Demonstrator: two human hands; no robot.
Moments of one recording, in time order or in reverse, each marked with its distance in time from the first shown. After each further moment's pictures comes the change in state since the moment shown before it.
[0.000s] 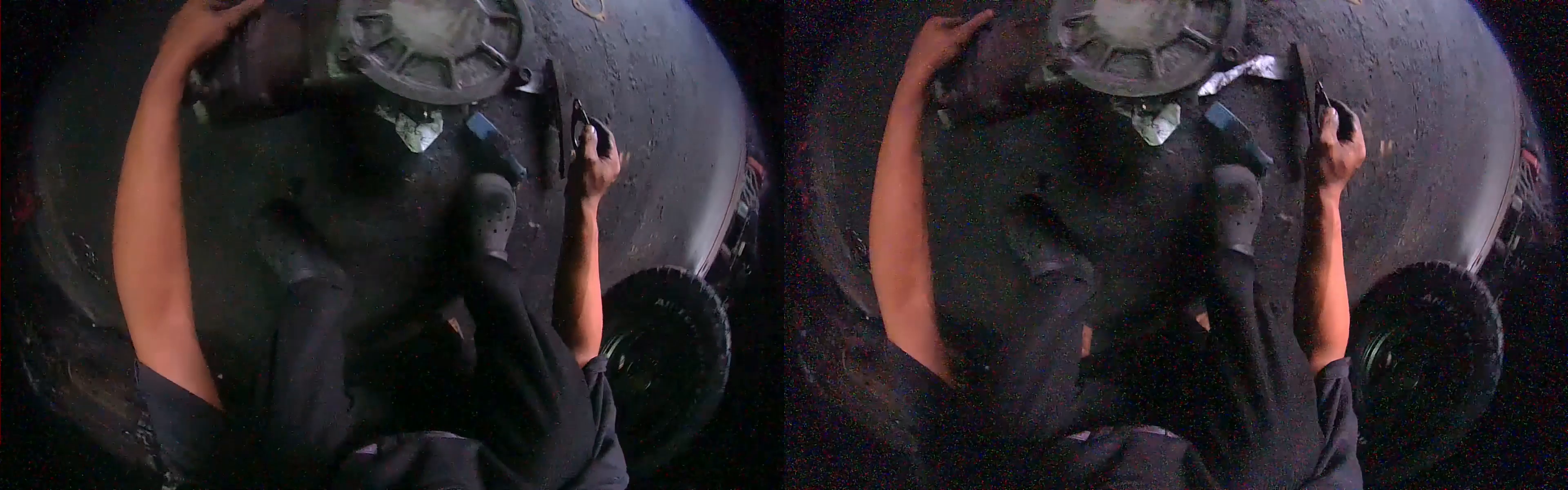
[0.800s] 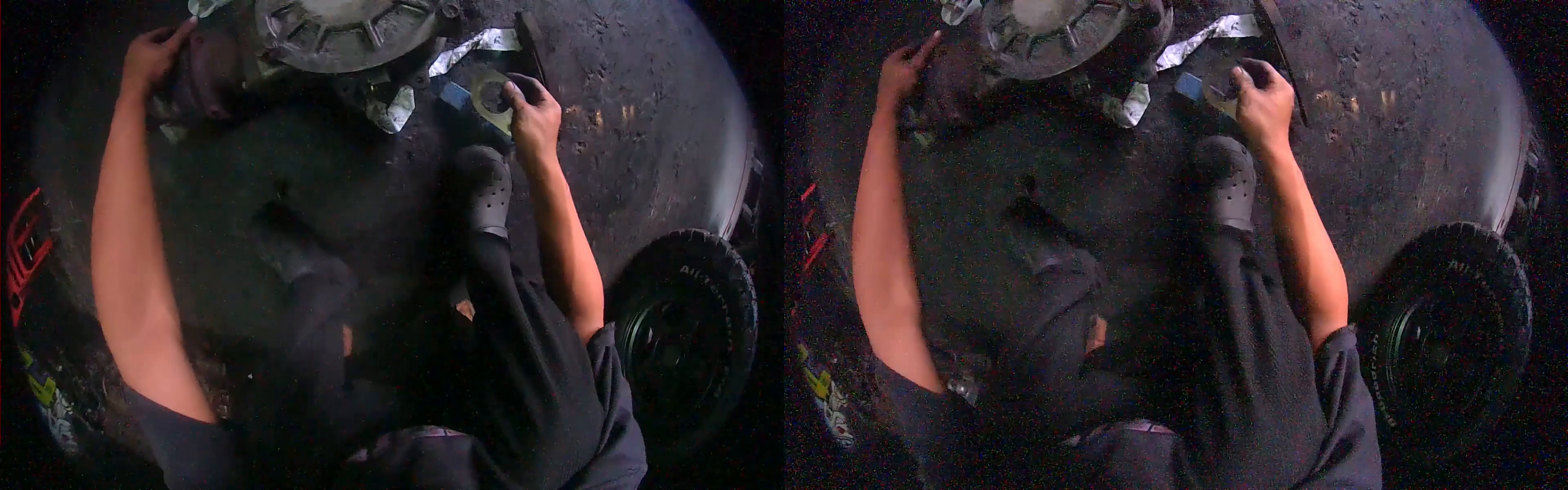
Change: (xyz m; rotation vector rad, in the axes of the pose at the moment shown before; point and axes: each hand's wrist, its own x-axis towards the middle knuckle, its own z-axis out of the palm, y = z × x) left_hand 0.009 0.008 0.013 -0.089 0.253 -0.135; right_hand -0.033 0.034 0.043 0.236 -0.245 0.192
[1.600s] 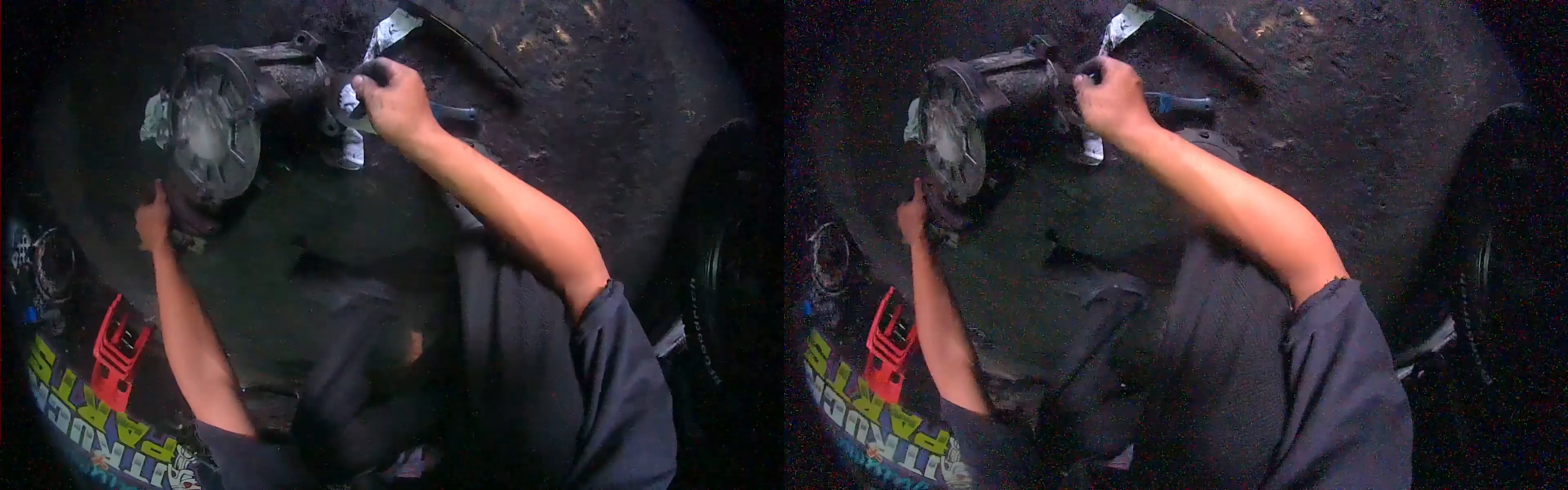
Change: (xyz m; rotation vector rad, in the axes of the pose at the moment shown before) left_hand -0.013 0.050 -0.026 0.399 -0.045 -0.502; right_hand 0.006 -0.021 0.051 0.319 0.093 0.133
